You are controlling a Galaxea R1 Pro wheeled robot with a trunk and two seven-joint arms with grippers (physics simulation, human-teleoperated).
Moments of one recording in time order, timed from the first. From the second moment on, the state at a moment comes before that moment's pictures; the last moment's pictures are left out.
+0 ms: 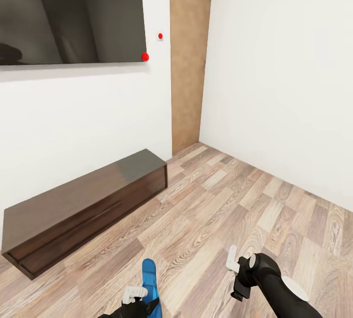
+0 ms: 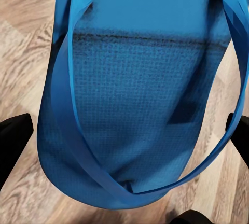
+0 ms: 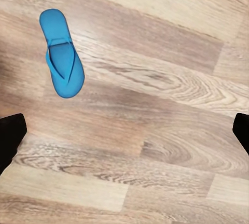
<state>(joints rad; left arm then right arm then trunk) -0.45 0.03 -0.83 -0.17 0.96 -0.22 -0.53 -0.39 -0.12 0.19 -0.96 0.92 0.42 0.87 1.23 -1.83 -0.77</state>
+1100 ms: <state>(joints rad) -0.45 0.03 -0.83 -0.17 0.96 -0.22 -0.53 -0.39 -0.09 0.19 -0.95 0.93 0.43 0.73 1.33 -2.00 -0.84</state>
